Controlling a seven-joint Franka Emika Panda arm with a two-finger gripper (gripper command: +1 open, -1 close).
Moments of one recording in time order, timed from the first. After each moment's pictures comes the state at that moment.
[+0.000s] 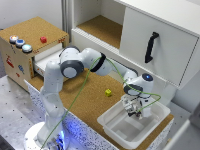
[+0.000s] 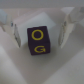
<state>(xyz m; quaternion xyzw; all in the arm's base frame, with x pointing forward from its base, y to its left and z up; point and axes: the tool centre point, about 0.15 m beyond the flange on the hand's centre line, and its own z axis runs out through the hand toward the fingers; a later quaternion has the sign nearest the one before) 0.413 -0.408 0.220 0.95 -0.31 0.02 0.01</state>
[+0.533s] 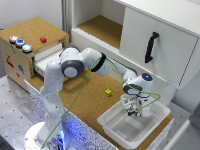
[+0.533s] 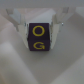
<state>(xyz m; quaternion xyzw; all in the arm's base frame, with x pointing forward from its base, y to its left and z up) 0.424 -0.393 0.217 0.95 -0.30 0.02 0.00</state>
